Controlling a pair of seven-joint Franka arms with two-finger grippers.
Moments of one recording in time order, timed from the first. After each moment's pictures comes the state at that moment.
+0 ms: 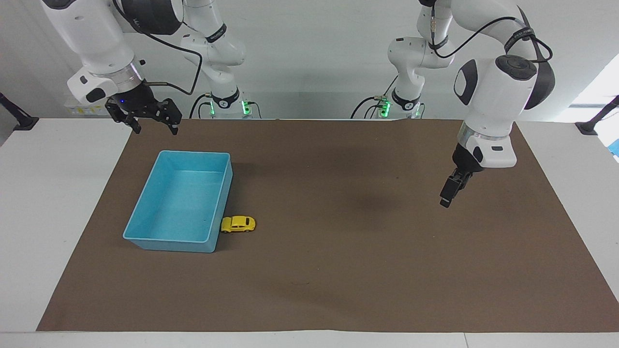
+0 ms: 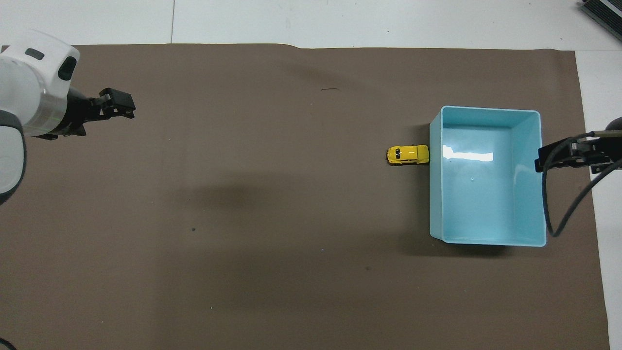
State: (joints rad) left arm -0.12 0.09 -0.01 -1.66 0.02 1.91 -0.36; right arm -0.17 0.03 0.14 -1.53 -0.01 1.49 0.03
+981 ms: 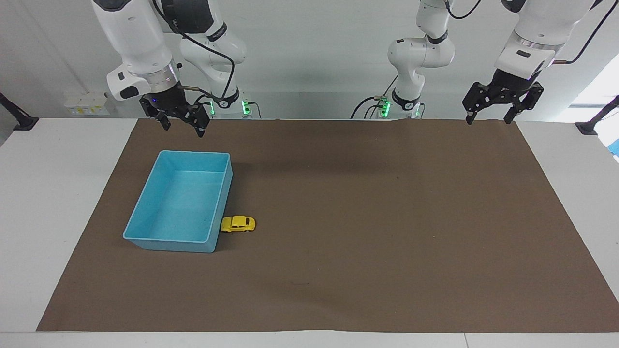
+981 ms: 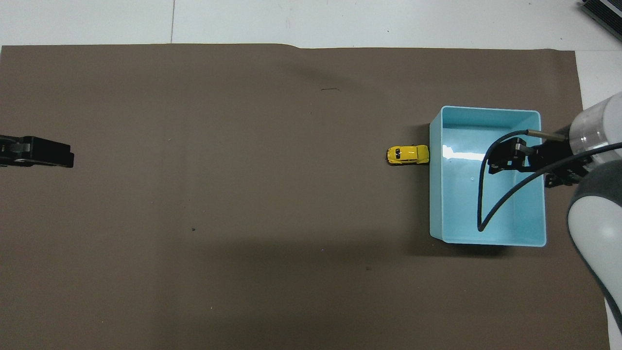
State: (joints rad) left arm -0.09 -0.06 -0.03 -1.52 0.02 1.52 -0.04; right arm -0.03 -0.01 0.15 -1.60 -0.01 1.53 0.40
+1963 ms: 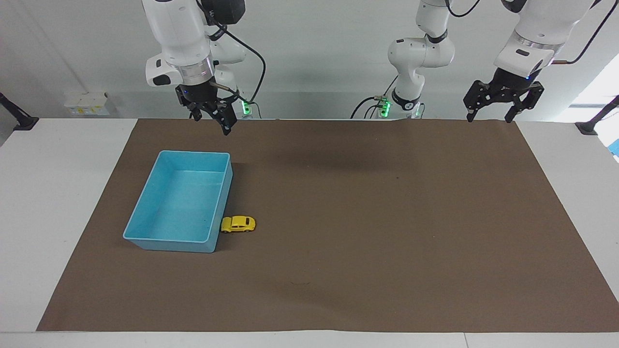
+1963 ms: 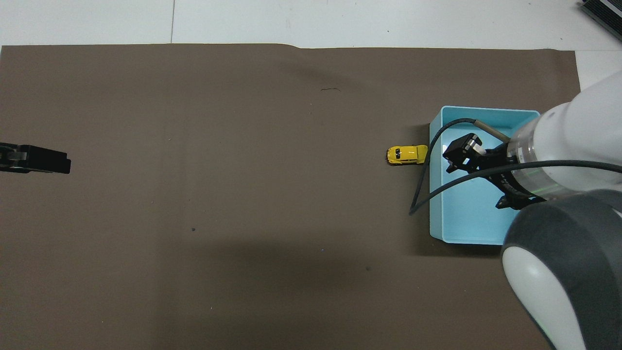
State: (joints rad) left arm -0.09 -0.08 -0.02 -1.58 0.02 1.56 0.01; right arm 0.11 -0.02 0.15 -1.60 -0.01 1.53 0.98
